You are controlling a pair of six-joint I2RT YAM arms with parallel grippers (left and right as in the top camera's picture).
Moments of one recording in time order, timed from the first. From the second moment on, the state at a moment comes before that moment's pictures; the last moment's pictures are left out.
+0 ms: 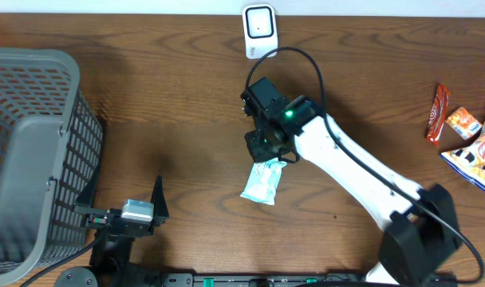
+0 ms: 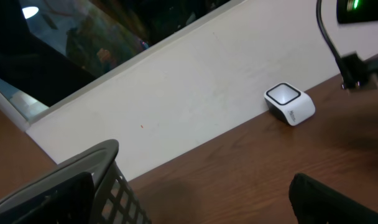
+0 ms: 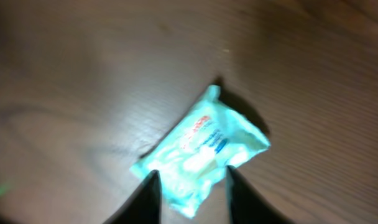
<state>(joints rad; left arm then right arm) -0.28 0.01 0.51 -0.45 -0.14 0.48 0.68 1.77 1.46 -1.00 -0.08 0.29</state>
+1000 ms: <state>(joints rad) -0.28 0.01 0.51 -0.45 -0.14 0.48 0.98 1.86 1.11 -0.81 0.24 0.46</state>
